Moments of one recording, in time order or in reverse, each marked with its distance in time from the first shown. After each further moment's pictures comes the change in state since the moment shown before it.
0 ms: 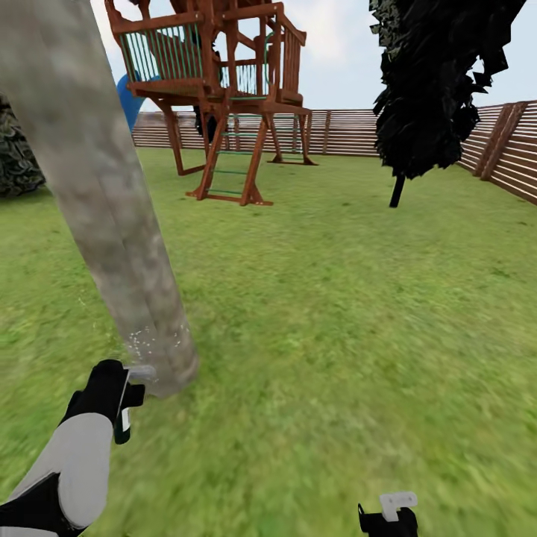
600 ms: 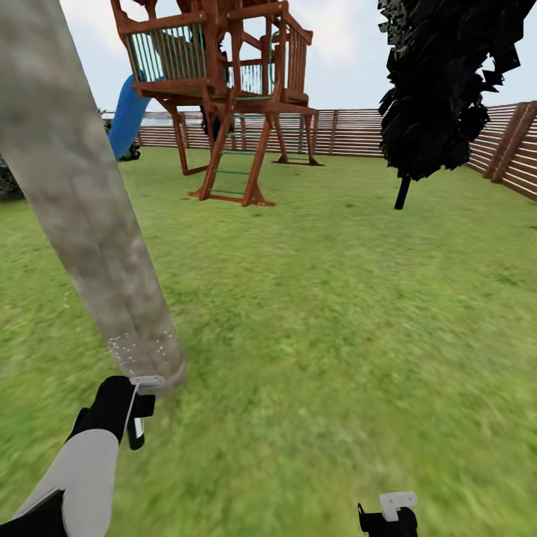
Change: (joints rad) left arm 0.059 -0.035 0.014 0.012 0.041 -0.114 -0.002; right arm 0.000 0.000 0.000 -0.001 -0.001 0.000 0.000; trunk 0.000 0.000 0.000
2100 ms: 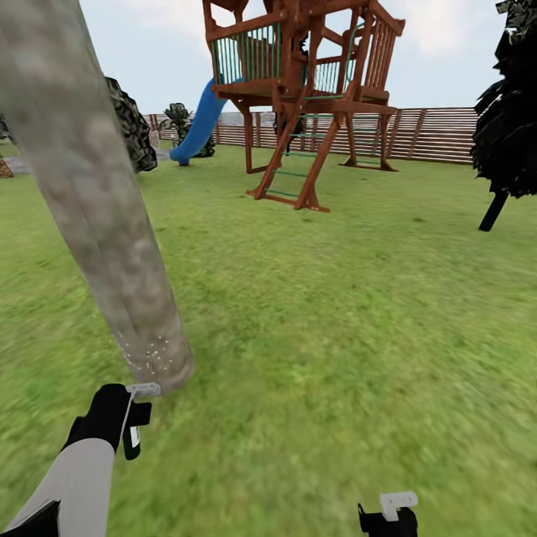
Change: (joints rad) left arm 0.034 0.008 0.006 -0.012 0.015 0.004 0.002; right arm 0.000 0.000 0.000 0.000 0.001 0.001 0.000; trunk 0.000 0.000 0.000
